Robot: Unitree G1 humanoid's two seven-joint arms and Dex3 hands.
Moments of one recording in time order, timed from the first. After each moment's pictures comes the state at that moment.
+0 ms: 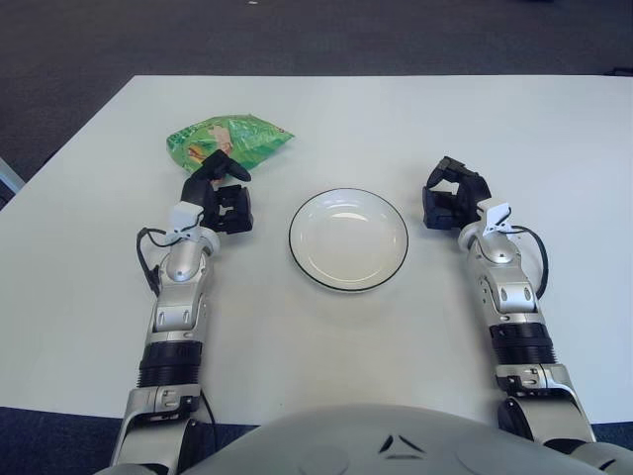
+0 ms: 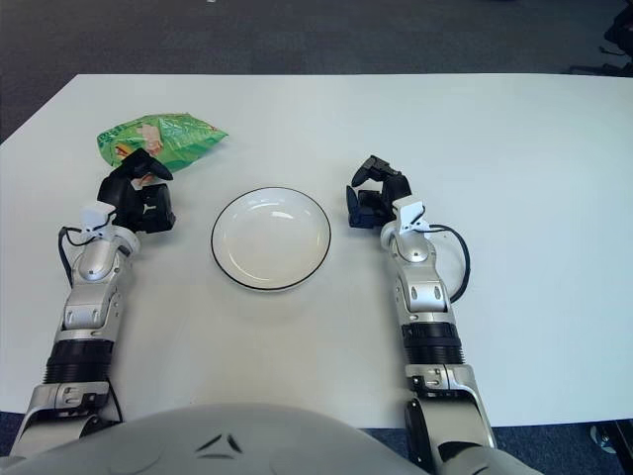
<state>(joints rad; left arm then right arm) -0.10 0.14 0.13 0.05 -0.05 -0.15 -0.03 -0.23 -0.17 -0.04 0.12 0.02 0.08 -0.02</state>
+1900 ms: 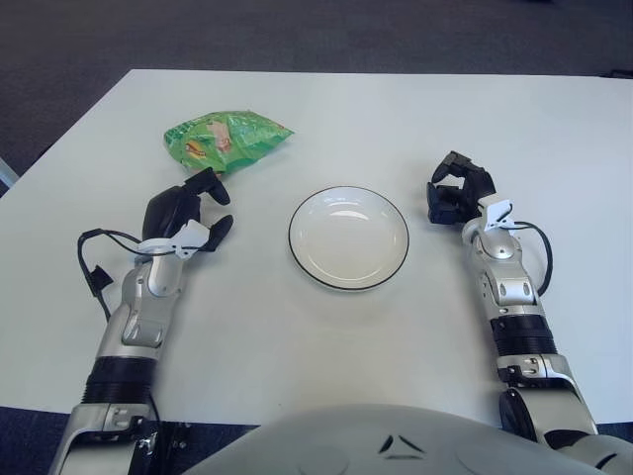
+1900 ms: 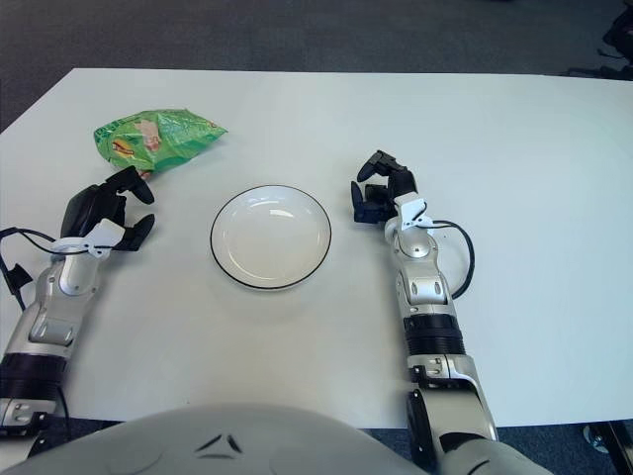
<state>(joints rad) -0.02 0.45 0.08 0.04 0.51 -0.20 0.15 -0.26 -0.18 -0.04 0.20 -0.03 0.04 -0.04</state>
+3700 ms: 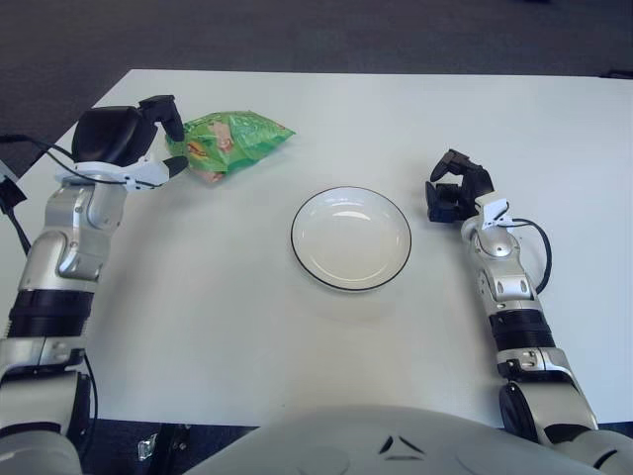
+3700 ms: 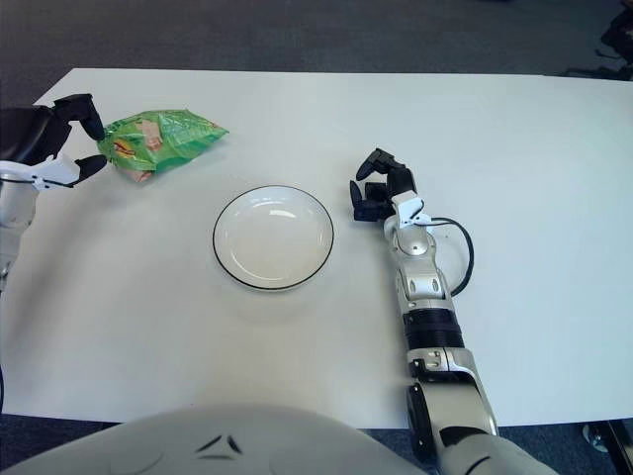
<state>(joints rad) -0.39 0.76 0.05 0.22 0.68 -0.22 0.09 -0.29 -0.19 -0.03 0.28 -0.06 -0.03 -0.04</state>
